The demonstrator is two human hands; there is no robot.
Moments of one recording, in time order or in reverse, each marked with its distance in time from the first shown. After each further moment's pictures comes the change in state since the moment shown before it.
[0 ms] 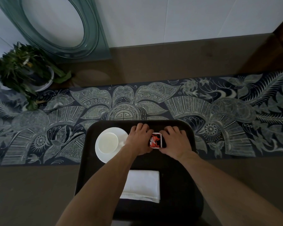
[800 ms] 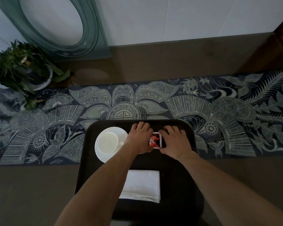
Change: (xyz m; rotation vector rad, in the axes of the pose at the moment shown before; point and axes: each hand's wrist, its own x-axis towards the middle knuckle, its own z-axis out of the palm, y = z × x) left_hand 0.002 -0.002 -0.002 0.062 0.027 0.039; right_hand 0.000 -0.002 0.000 0.004 0.003 -0.020
